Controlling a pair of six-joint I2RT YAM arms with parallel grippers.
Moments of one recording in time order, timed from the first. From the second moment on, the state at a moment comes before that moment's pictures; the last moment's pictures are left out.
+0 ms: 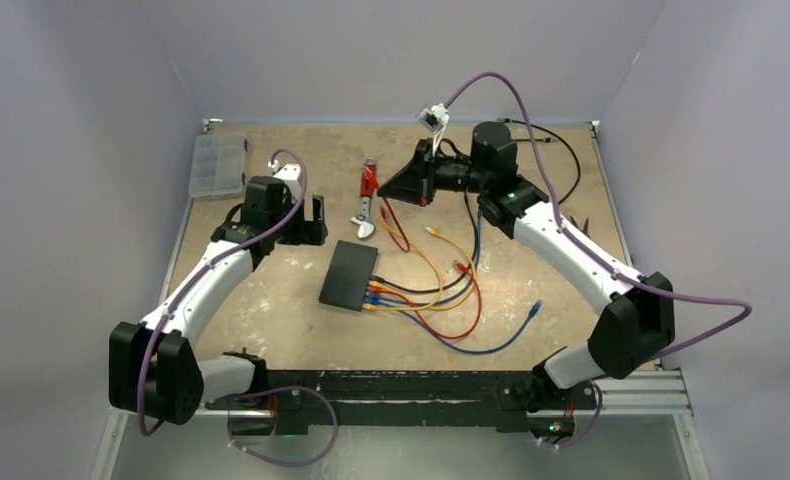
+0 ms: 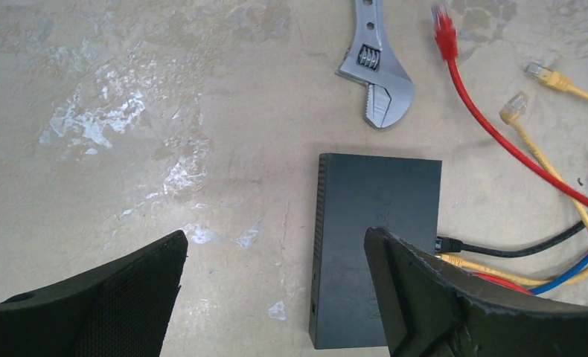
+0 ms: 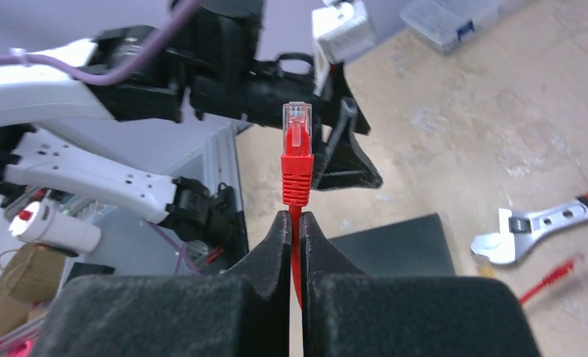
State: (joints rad) left arm -0.23 1.22 0.89 -0.39 0.07 -0.17; right arm 0.54 1.48 1.30 0.05 -0.78 0.41
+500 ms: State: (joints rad) left arm -0.23 1.24 0.89 -0.41 0.01 -0.17; right arm 0.50 1.43 1.34 0.36 -1.03 0.66
